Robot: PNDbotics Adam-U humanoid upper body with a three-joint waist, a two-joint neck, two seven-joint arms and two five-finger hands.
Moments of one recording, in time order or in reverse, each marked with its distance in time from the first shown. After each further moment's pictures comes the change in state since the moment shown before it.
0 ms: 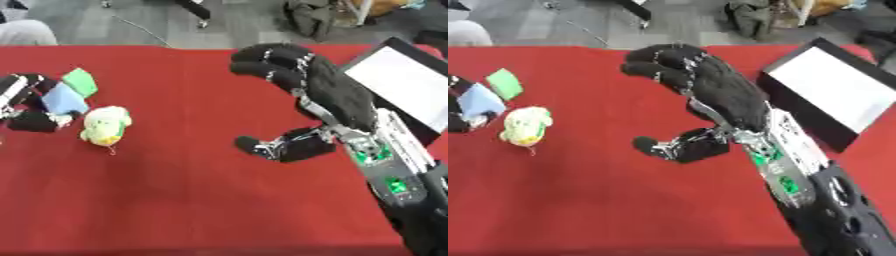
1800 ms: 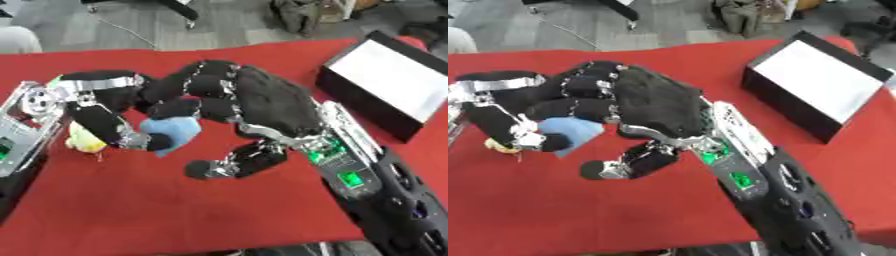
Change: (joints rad) left arm -0.178 -0.016 -0.336 -0.200 0.518 0.048 -0.433; right arm -0.057 0.062 0.078 0.038 -0.044 -0.115 0.199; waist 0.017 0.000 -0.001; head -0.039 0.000
